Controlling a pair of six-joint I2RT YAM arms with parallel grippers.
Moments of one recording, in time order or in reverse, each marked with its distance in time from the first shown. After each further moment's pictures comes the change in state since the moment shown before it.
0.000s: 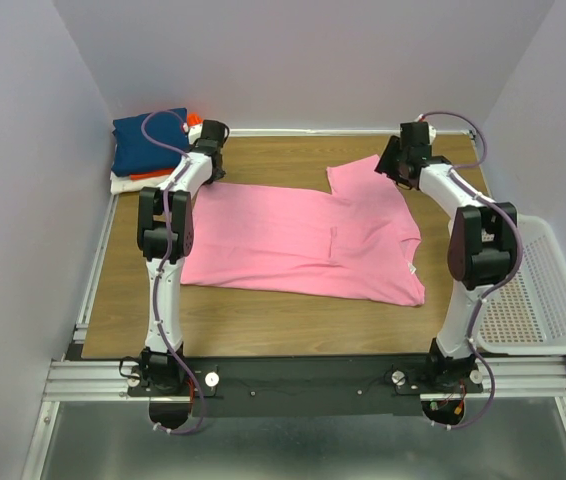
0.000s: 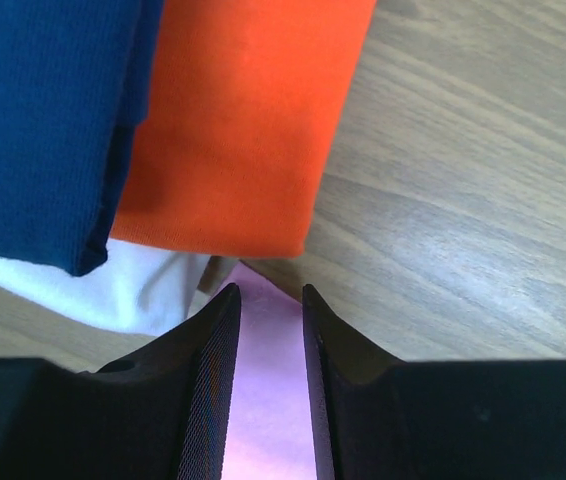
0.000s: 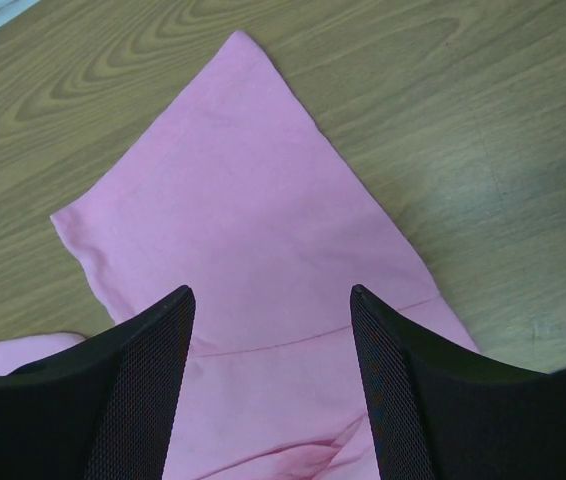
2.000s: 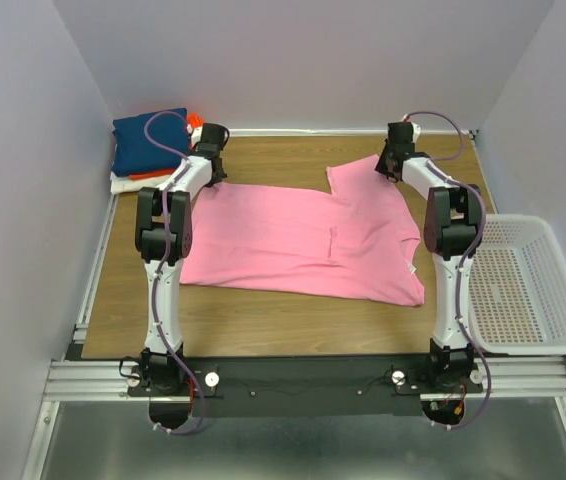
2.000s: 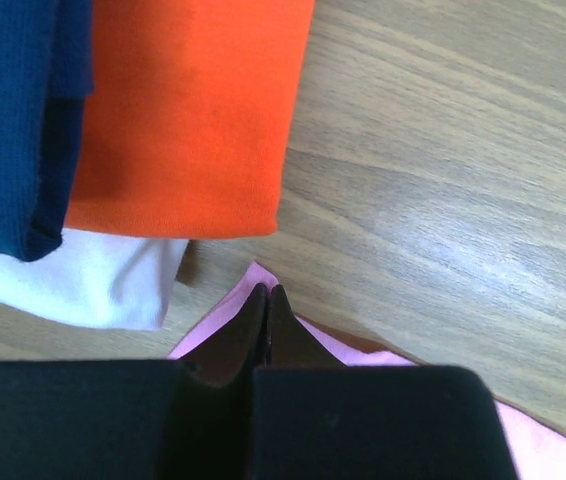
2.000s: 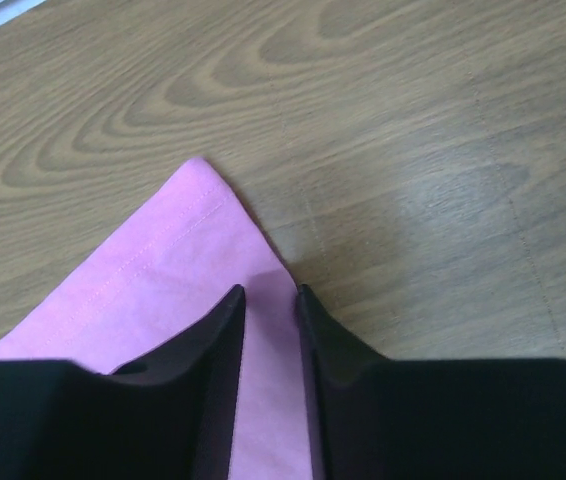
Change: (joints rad) left arm -0.005 -0.039 -0.087 0.078 0.058 0.059; right arm -0.018 0.420 0.357 0.060 0.033 -0.074
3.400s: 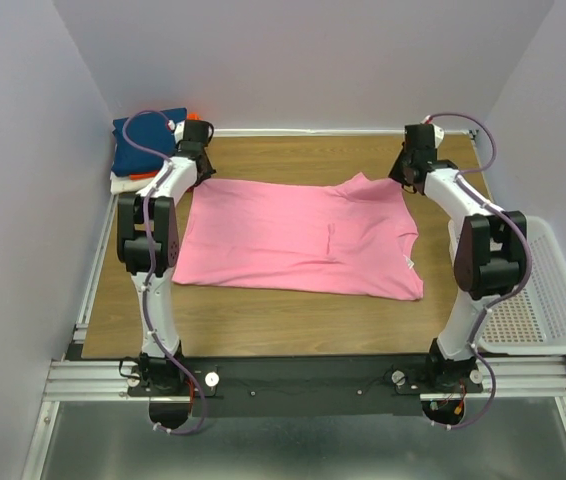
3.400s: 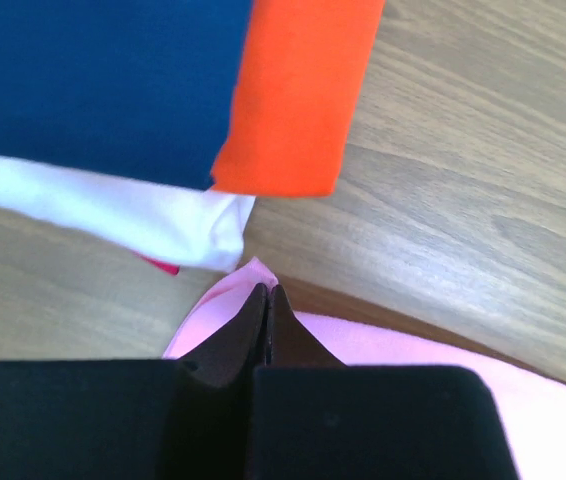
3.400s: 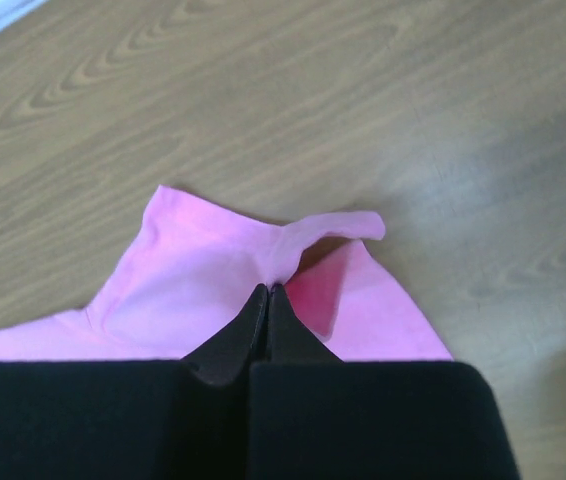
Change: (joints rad) left arm 0.049 -0.177 -0.157 0.046 0.054 -0.025; right arm 0.016 -0.494 -0.415 -0.065 0.036 0.064
